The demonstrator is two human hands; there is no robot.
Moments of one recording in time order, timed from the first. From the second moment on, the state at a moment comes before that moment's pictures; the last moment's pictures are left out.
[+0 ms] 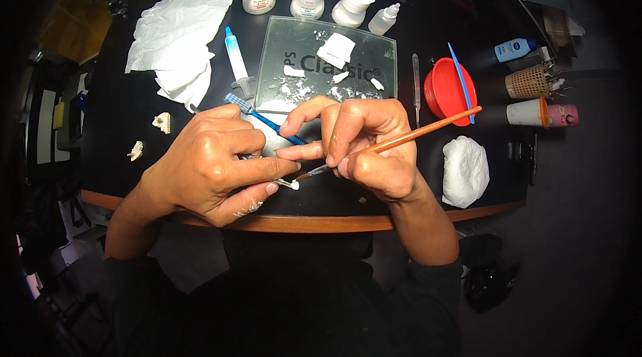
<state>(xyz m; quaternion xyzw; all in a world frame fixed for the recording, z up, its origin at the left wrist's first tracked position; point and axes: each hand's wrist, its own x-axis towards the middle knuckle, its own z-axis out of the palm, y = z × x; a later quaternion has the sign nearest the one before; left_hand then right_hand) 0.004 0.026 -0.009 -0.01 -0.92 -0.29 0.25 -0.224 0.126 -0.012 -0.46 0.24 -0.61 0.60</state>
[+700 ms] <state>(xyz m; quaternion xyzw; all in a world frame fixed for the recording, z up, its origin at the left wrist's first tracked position) 0.004 0.025 -0.009 -0.01 -0.92 -0.30 0.24 -0.224 0.128 -0.011 -0.47 0.25 -0.61 0.59</state>
